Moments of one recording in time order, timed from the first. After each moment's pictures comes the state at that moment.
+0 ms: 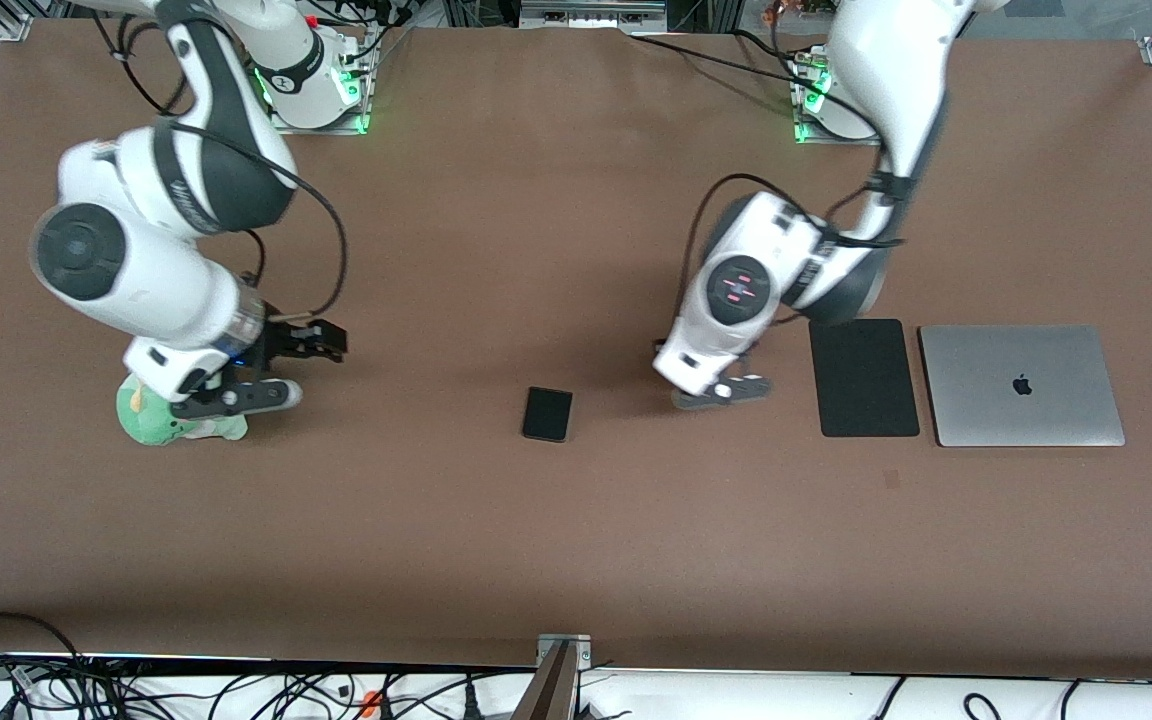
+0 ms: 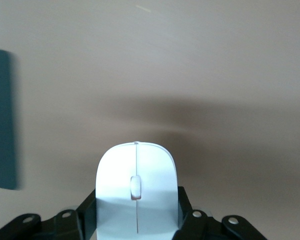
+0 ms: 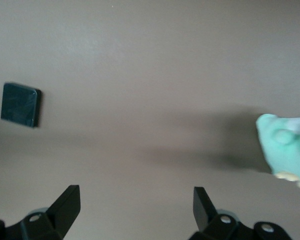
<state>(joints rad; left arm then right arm) -0.40 0.56 -0.05 -1.61 -0.02 1.99 -0.61 0.27 0.40 0.04 -1.53 0.04 1.89 0.22</state>
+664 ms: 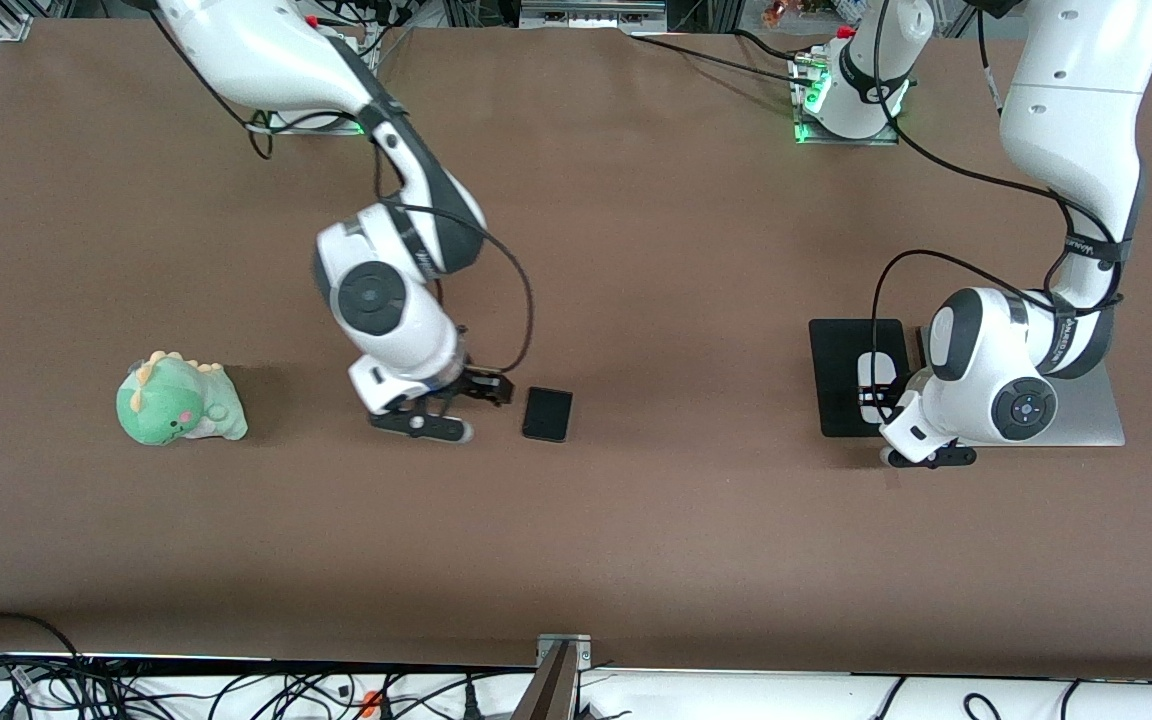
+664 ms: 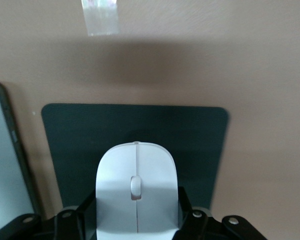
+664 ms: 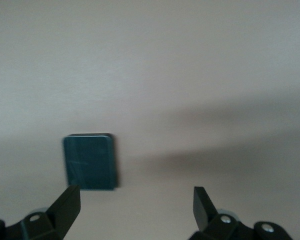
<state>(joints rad) 0.00 0.66 -0.05 -1.69 -0.02 2.03 -0.09 0.51 0.71 0.05 -1.40 0.04 2.19 0.74</state>
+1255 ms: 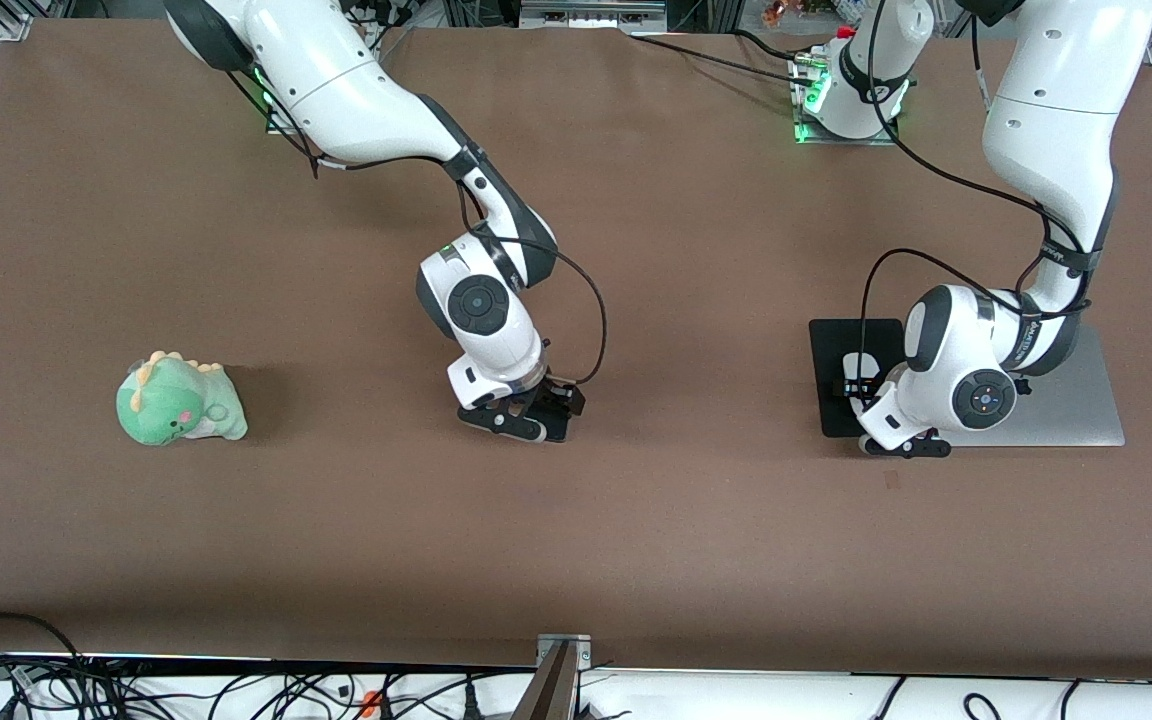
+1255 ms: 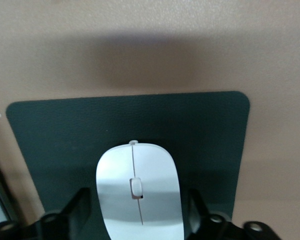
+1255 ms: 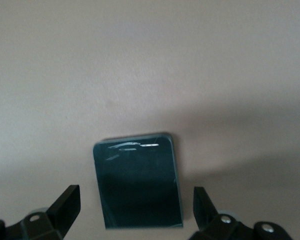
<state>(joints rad) -0.01 0.67 -0.07 -1.76 0.06 2.11 -0.09 0.61 0.92 0.03 -1.30 0.01 2.39 0.90</state>
